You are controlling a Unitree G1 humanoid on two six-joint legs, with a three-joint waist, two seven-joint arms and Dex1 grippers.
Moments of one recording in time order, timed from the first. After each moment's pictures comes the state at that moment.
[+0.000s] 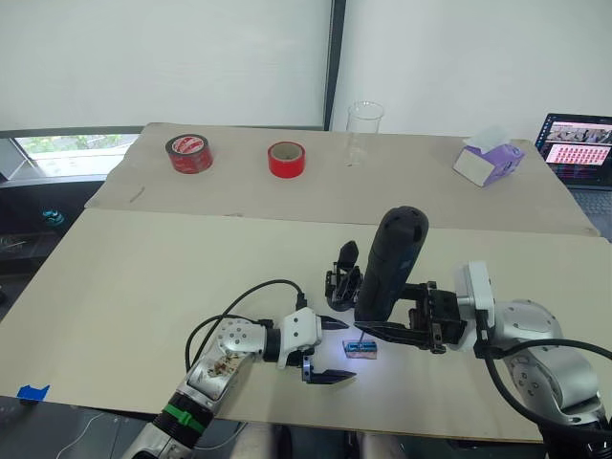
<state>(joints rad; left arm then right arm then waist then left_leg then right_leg) -0.24 0.33 -0.42 0.04 -0.11 0.02 -1.07 -0.10 -0.63 -0.05 -0.46 0.64 0.27 1.14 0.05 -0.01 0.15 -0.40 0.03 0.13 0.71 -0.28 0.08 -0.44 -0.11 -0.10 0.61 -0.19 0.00</state>
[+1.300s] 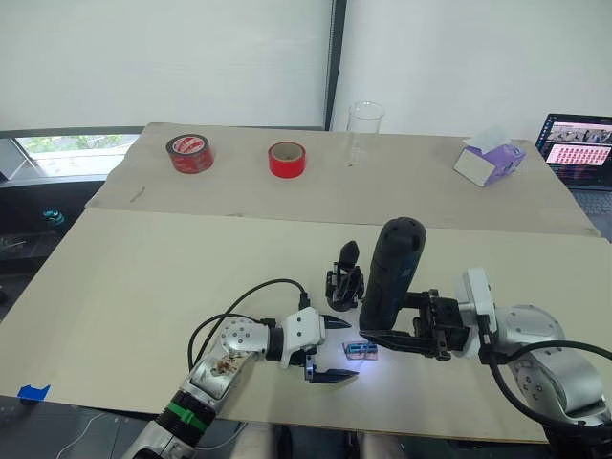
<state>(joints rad) -0.25 0.32 -0.43 0.05 -0.11 0.02 -1.06 -0.07 -0.66 -0.05 -0.44 0.65 0.27 1.18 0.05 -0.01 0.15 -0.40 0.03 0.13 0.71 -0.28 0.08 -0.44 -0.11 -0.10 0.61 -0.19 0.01</state>
